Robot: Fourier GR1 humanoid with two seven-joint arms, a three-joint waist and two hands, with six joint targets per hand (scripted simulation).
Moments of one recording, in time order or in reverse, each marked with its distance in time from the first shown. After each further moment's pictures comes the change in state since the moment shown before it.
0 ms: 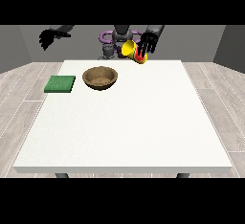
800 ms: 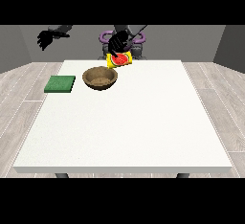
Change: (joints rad) left arm -0.175 -0.166 -0.461 0.111 -0.568 -0.309 0.223; right arm -0.035 -0.020 -0.009 0.093 0.003 0.034 -0.043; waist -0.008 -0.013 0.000
